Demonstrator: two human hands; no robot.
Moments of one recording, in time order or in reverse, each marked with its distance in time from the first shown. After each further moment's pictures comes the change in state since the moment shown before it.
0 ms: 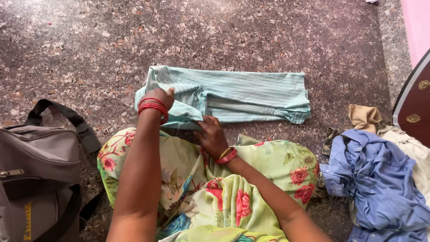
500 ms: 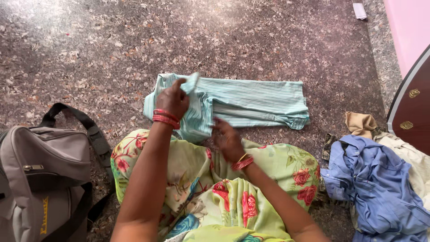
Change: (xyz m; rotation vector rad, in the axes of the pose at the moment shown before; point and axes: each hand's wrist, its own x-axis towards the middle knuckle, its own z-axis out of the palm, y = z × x) left_hand -0.043 0.000 -0.001 -0.244 0.309 0.462; right_hand -0.008 -0.029 -0.047 0.258 0.033 0.130
